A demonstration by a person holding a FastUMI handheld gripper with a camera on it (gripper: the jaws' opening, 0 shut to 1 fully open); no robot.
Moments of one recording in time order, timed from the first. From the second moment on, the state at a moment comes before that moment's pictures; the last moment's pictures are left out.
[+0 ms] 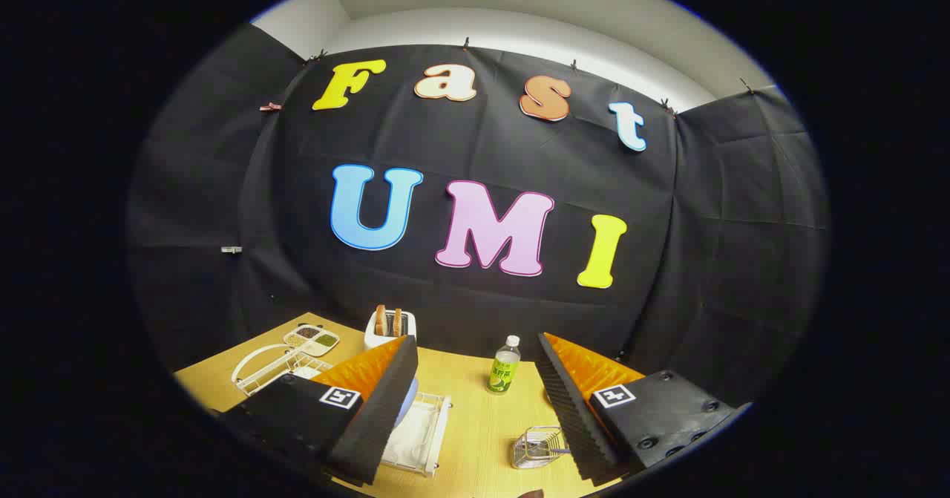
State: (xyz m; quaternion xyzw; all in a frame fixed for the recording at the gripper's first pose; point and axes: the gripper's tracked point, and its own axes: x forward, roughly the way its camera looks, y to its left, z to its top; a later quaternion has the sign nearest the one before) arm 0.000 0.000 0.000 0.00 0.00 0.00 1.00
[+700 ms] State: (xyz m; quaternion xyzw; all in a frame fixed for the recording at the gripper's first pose) arm 0.005 0.006 -0.008 0.00 0.01 -0.01 1.00
